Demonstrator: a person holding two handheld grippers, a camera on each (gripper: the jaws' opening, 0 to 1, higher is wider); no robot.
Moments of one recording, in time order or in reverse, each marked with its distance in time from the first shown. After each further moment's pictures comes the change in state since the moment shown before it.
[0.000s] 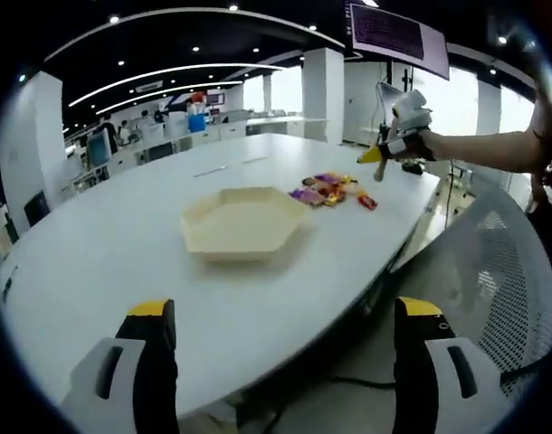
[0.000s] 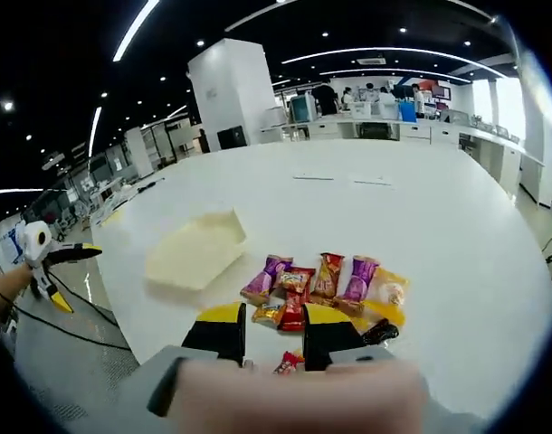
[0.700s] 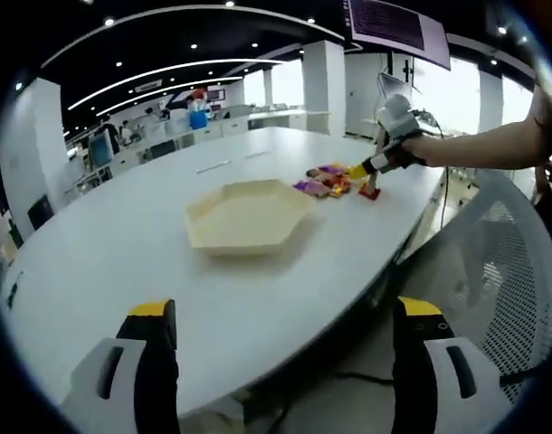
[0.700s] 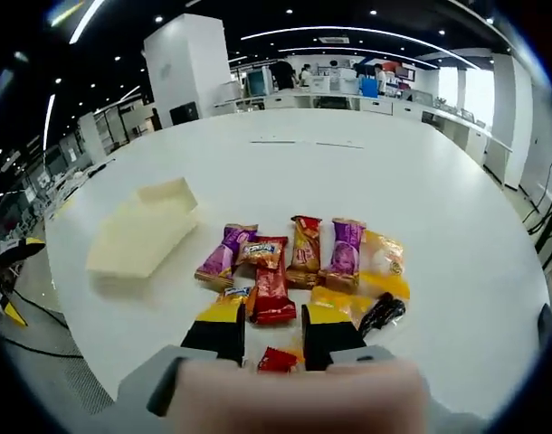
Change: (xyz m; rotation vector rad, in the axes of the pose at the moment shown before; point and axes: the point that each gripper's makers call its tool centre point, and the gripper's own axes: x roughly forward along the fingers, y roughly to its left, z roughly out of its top) left arm -0.001 0.004 -0.004 0.020 0.021 0.028; right arm 0.037 -0.011 -0.026 0.026 0.094 -0.191
